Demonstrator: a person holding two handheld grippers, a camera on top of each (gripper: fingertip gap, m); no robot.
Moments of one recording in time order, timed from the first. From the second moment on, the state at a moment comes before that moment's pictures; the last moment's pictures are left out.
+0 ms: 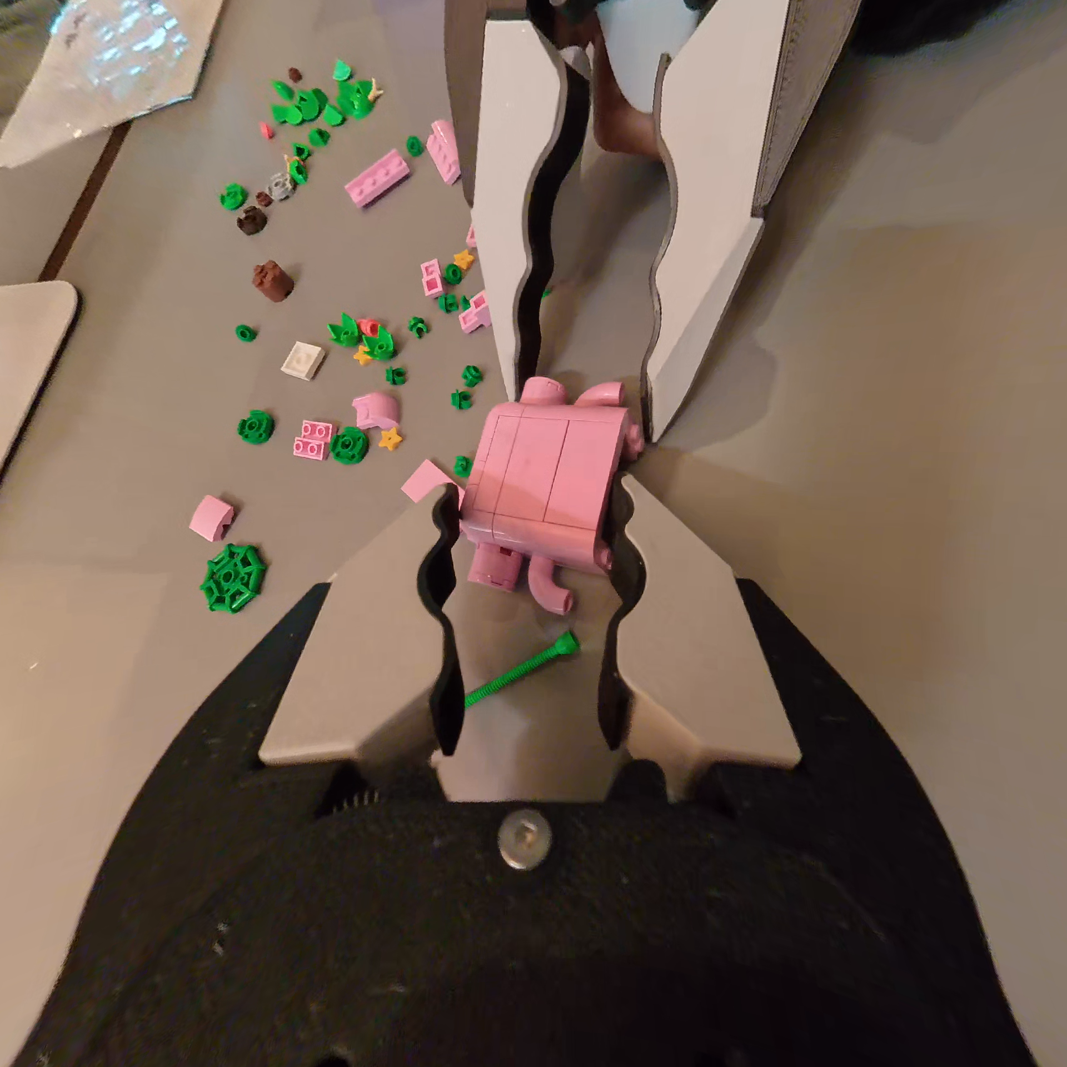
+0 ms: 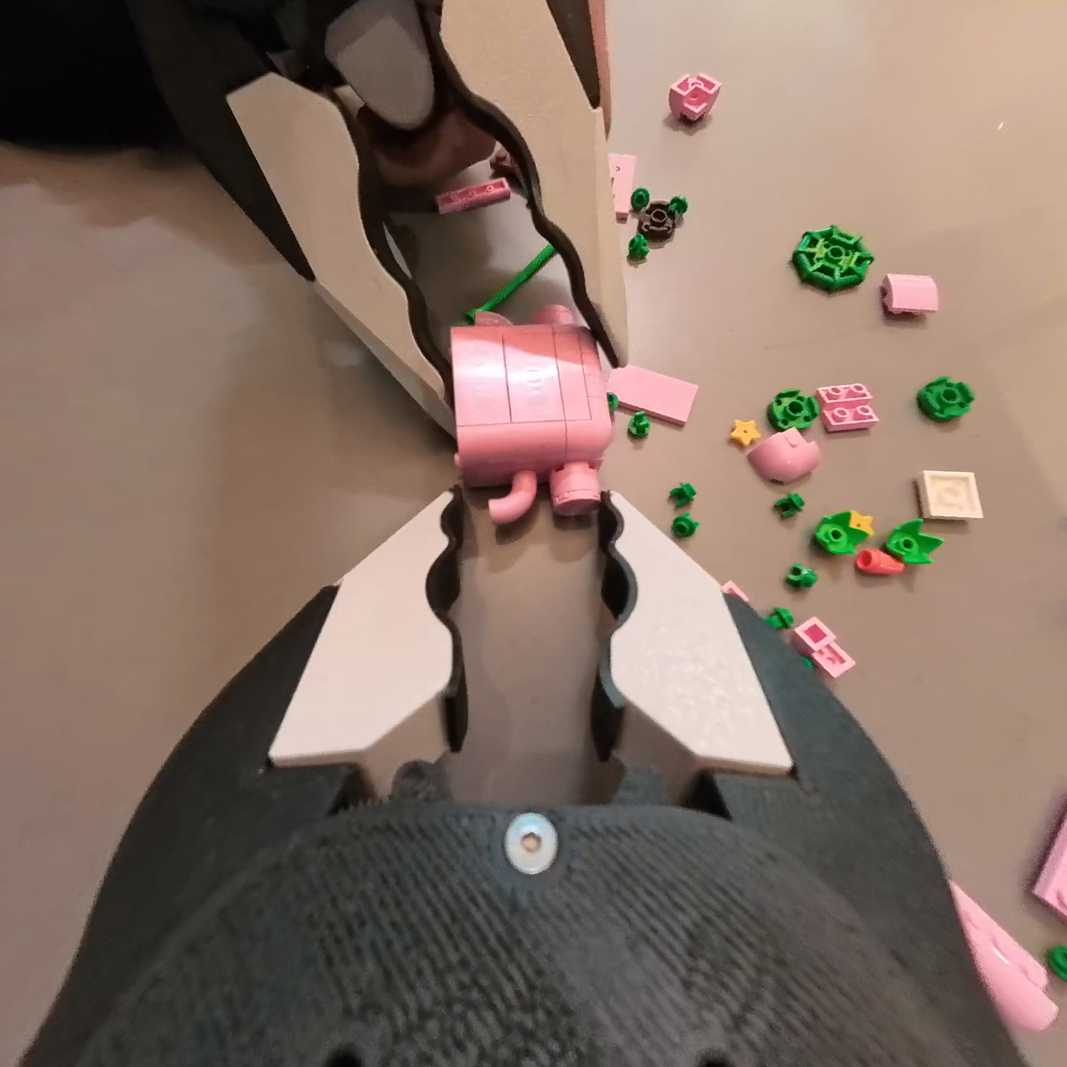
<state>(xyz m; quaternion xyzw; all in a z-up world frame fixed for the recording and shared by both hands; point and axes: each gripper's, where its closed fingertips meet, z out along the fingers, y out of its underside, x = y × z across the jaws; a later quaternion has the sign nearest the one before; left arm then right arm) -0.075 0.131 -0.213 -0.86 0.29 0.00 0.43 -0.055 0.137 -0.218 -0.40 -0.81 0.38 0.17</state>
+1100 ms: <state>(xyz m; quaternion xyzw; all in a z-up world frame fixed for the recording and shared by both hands) -0.071 0.125 -0.199 -0.84 0.27 -0.05 0.46 -0.057 0.140 -0.214 -0.41 -0.81 0.40 0.17</state>
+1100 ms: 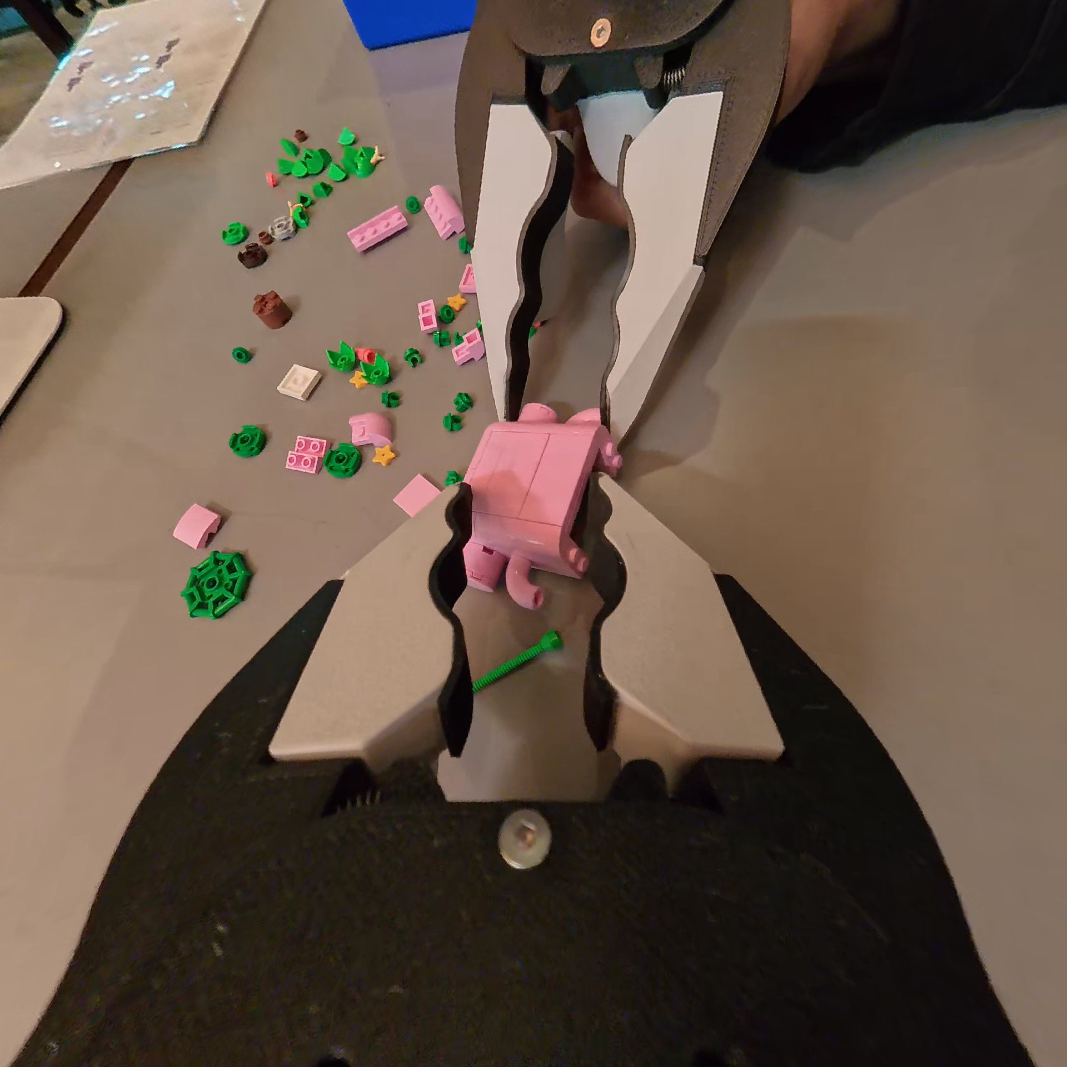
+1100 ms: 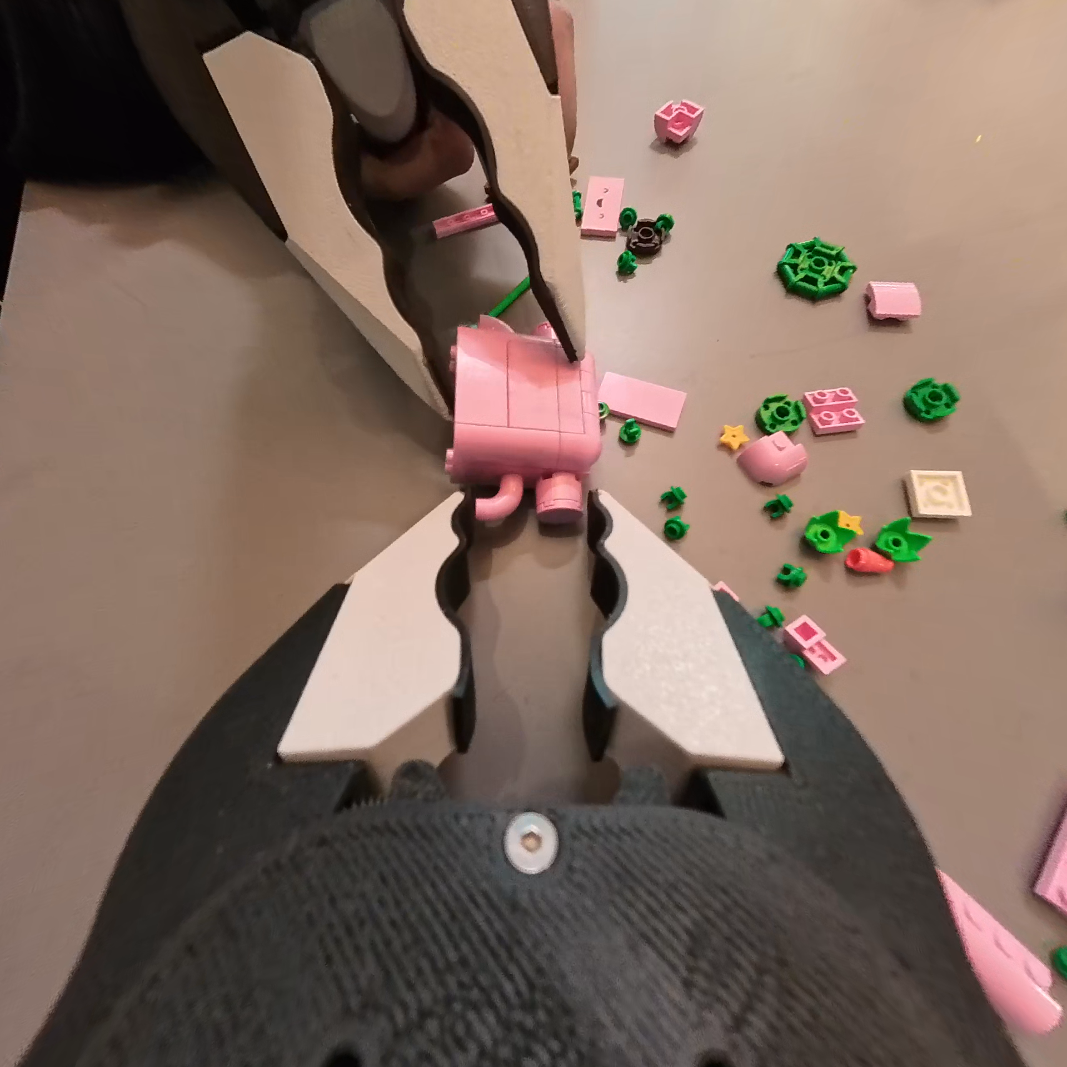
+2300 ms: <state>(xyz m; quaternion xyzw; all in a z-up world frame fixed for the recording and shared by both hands) -0.064 0.109 -0.211 -0.86 0.28 -0.10 0.41 -0.044 0.128 -0.206 -0.36 -0.82 0.44 0.12</state>
